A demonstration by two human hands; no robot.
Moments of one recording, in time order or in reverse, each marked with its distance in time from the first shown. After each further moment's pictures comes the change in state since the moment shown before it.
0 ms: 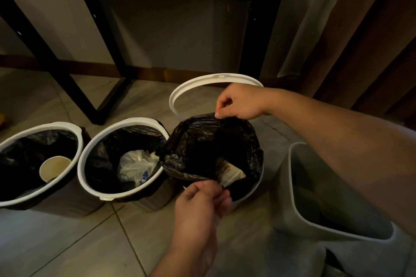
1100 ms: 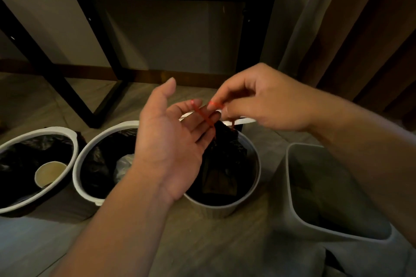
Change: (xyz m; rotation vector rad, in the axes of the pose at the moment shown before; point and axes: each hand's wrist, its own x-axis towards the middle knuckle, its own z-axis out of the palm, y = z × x) left_hand -0.029 0.128 0.051 -0.023 -0.410 0.137; right_hand -0.104 -0.064 -0.020 0.444 0.170 -0.229
